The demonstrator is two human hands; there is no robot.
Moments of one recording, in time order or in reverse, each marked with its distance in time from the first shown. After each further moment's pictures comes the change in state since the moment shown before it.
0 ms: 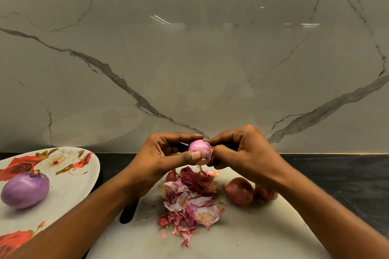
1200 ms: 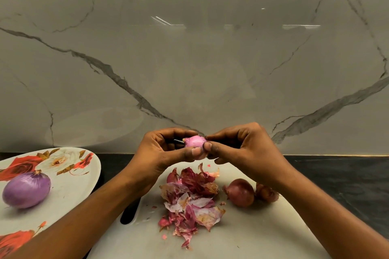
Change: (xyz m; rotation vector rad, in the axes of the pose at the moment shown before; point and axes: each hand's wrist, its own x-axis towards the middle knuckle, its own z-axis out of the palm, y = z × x) left_hand 0.003 0.002 0.001 -0.057 0.123 -0.036; right_hand 0.001 0.003 0.000 0.069 0.060 -0.043
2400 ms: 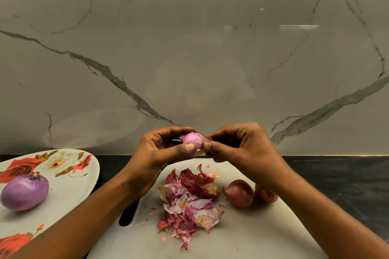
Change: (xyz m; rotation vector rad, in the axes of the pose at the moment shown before) left_hand 0.000 0.001 -0.001 -0.106 0.001 -0.017; right_hand 0.000 -0.002 0.003 -0.029 0.049 0.015
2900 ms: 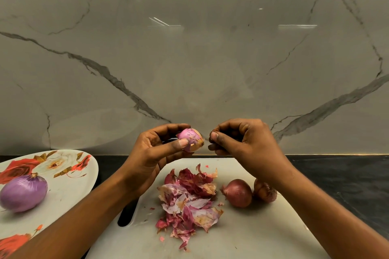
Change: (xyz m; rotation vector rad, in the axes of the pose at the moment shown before) left_hand 0.004 -0.004 -0.007 -0.108 -0.009 -0.026; right_hand 0.003 0.001 -0.004 0.066 0.076 0.048
